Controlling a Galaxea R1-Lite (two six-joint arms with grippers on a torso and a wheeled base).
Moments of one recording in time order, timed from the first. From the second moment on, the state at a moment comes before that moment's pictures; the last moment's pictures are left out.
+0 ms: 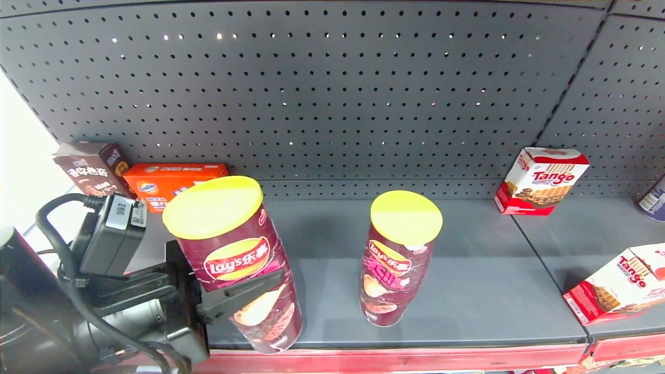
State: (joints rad) left arm -0.43 1.42 -0.30 -1.15 -0.62 0.03; right arm 0.31 0.00 0.00 0.00 -0.06 0.00
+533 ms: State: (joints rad) left arm -0.42 1.45 -0.43 -1.13 -0.62 0.02; right arm 0.31 0.00 0.00 0.00 -0.06 0.00
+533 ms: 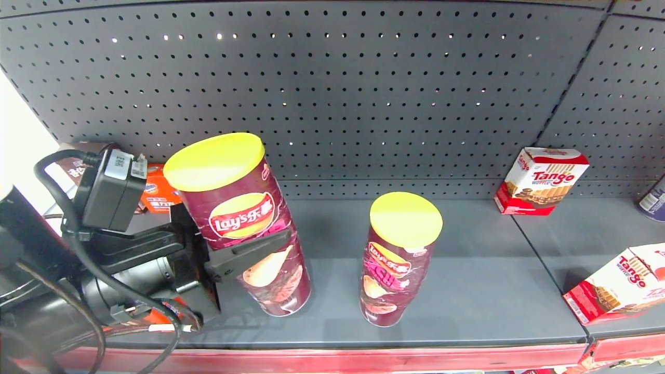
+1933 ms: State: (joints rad) left arm -0.43 1.96 -1.17 -0.80 -0.77 0.14; right arm 0.31 0.00 0.00 0.00 -0.06 0.00
